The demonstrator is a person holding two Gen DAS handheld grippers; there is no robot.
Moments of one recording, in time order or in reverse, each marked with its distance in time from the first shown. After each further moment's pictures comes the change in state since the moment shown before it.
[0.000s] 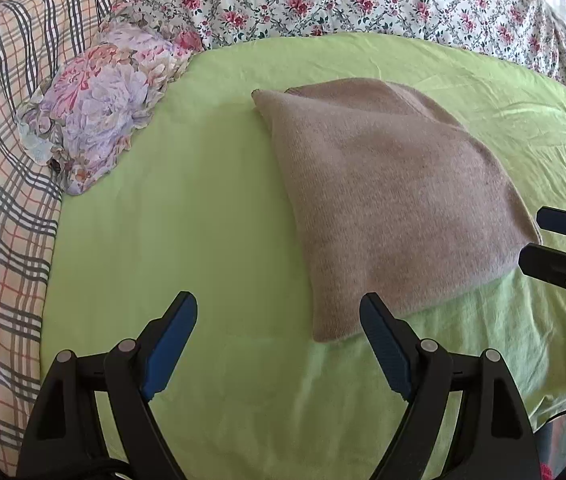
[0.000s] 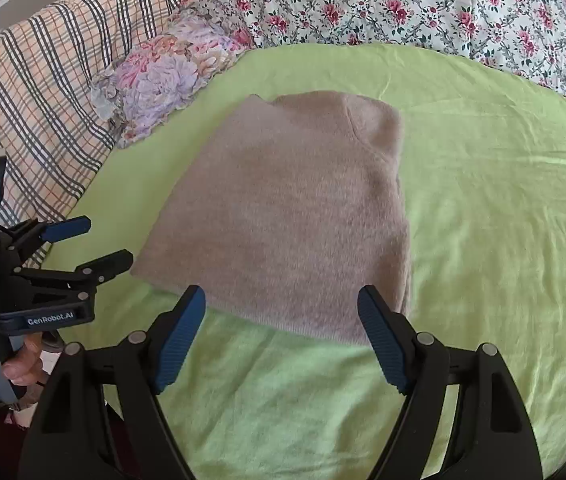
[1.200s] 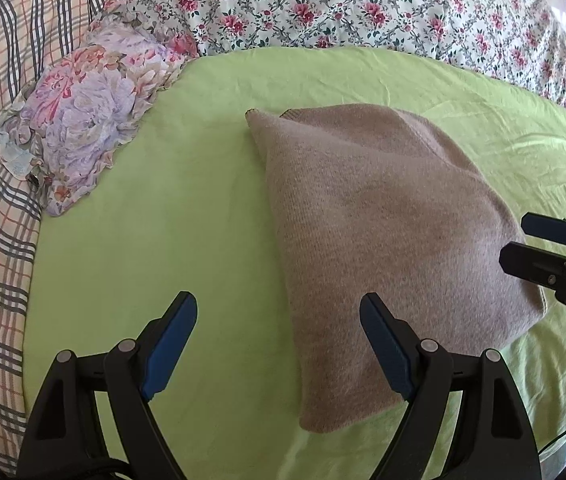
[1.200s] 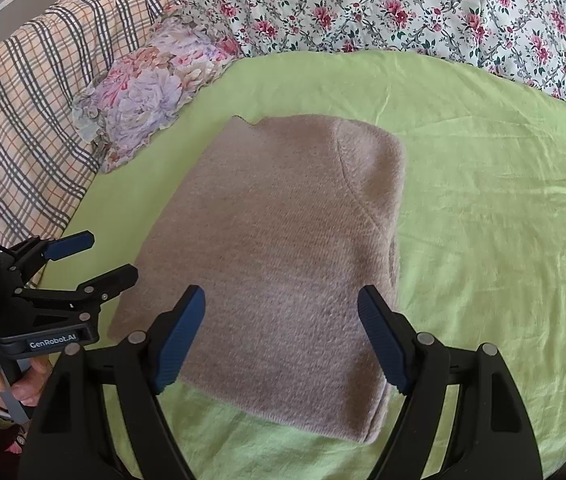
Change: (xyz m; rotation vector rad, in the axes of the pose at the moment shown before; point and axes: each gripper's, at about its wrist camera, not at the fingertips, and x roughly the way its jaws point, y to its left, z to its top) left arm 0.030 -0.001 0.047 -0.060 -0.012 -0.039; right arm 0.028 -0.022 0.050 0.015 0.004 0.000
